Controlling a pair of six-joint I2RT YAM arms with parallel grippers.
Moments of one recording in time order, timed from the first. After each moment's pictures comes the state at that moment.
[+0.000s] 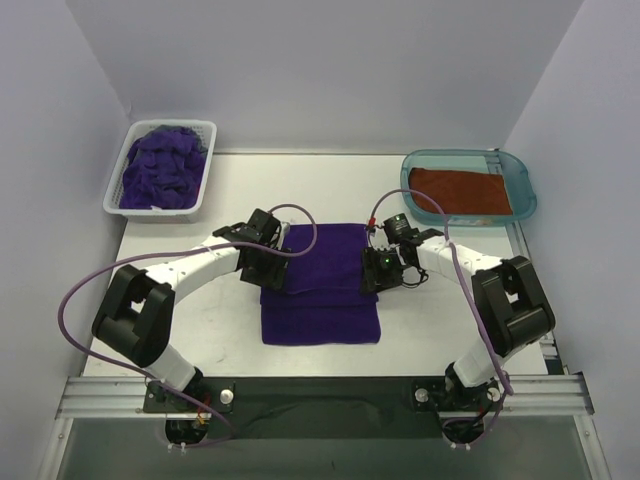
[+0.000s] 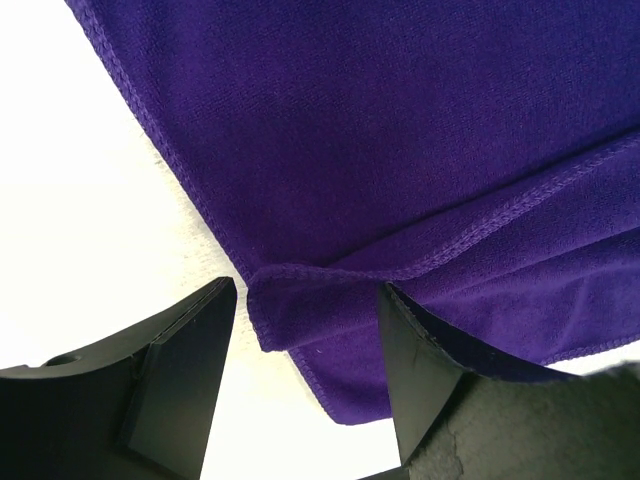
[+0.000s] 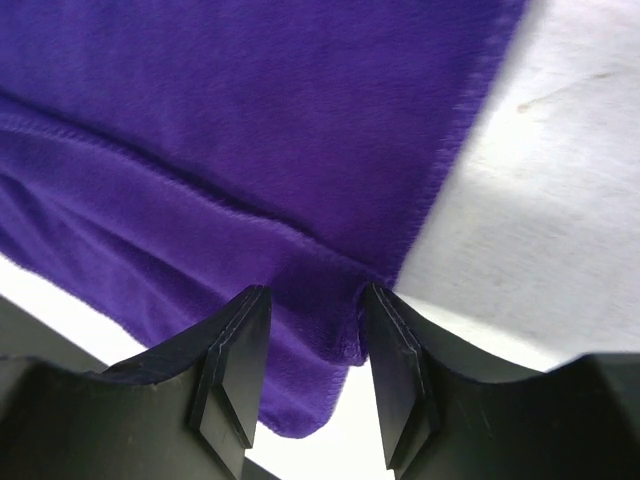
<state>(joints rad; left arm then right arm) -0.55 1.59 1.02 -0.62 0.03 -0.29 0.42 1.62 0.89 -0.47 -0.34 0.21</state>
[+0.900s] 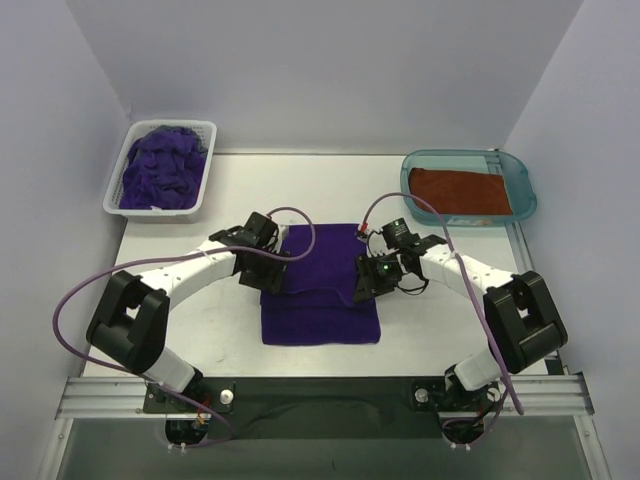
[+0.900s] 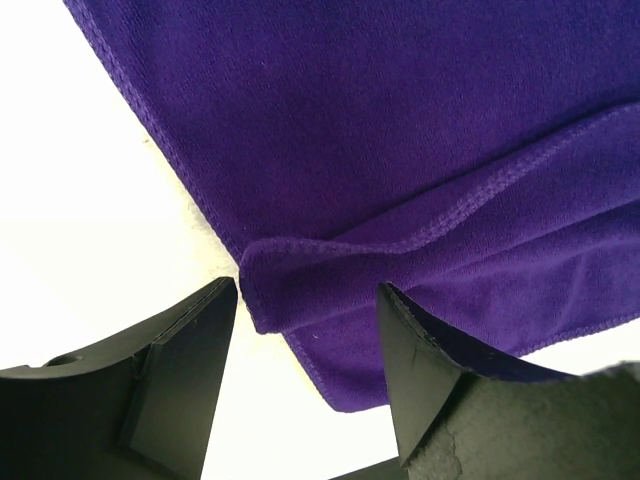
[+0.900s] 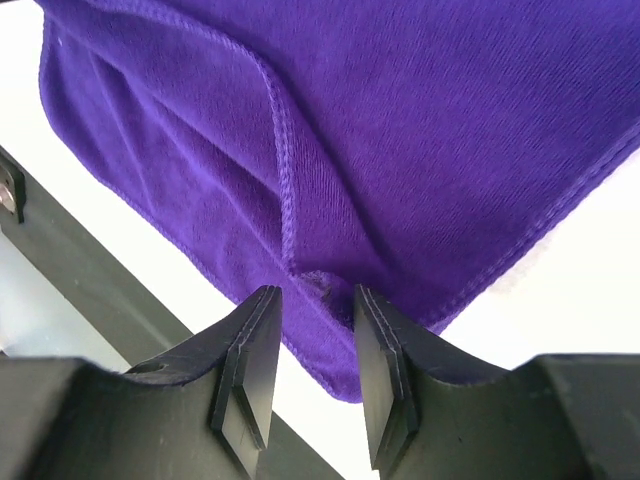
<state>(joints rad) -0.55 1.55 0.98 -0.62 0.06 -0.28 0.46 1.52 0.85 -0.48 -0.51 0.16</state>
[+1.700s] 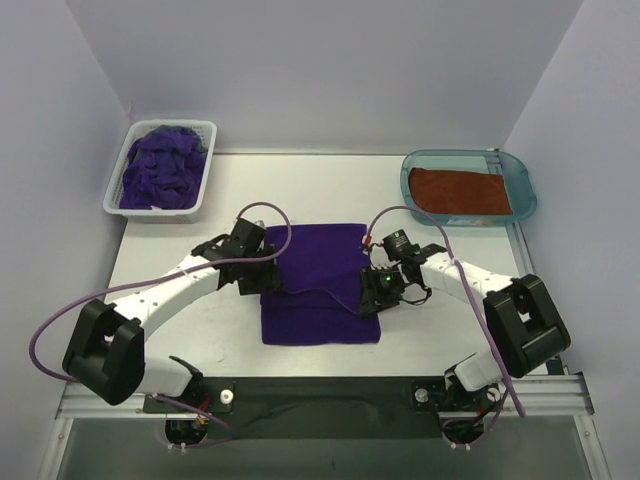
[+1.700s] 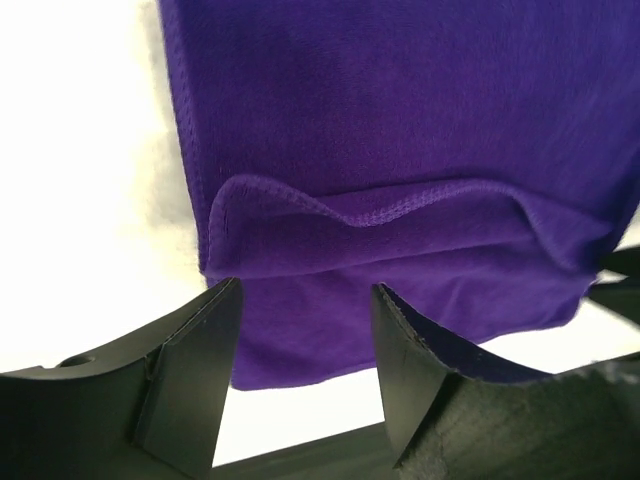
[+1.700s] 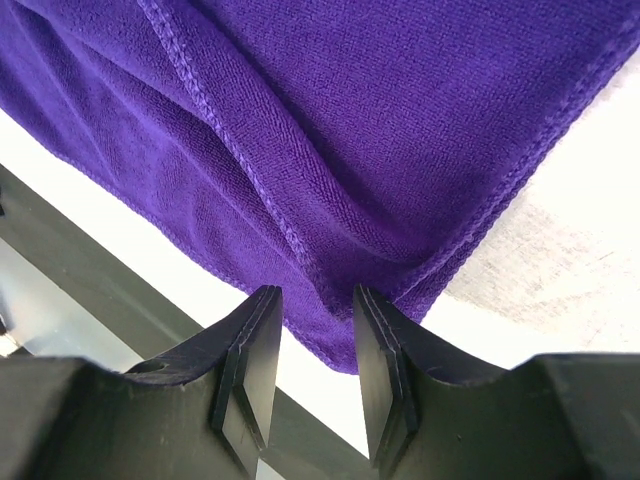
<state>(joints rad) -0.55 1.37 0.89 -0.59 0.04 -0.67 0.48 1.50 0.76 -0.51 -0.48 0.22</state>
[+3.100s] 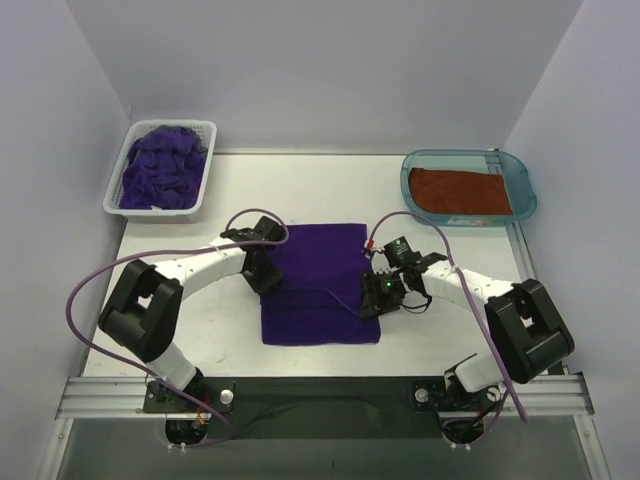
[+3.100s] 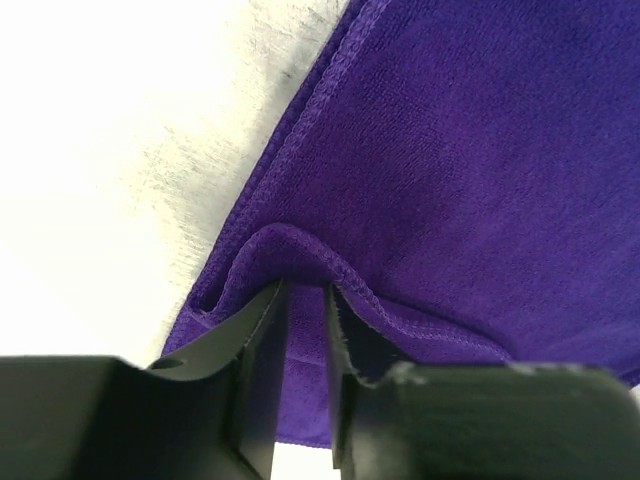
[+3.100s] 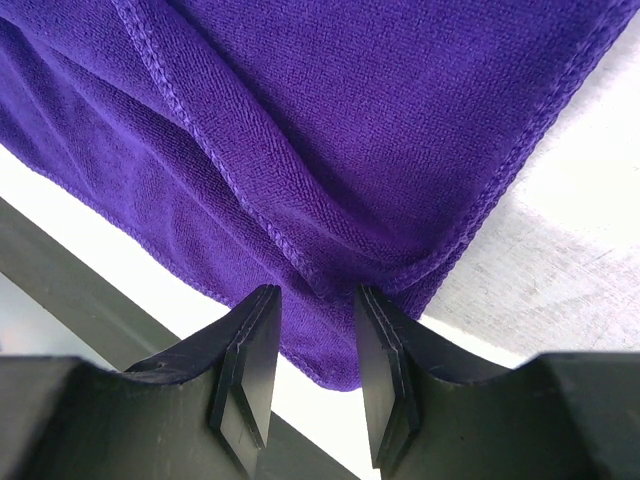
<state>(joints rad) -0.58 1.63 1.01 -0.71 -0.14 -1.20 0.50 1.46 0.68 -0.42 -0.44 0.27</state>
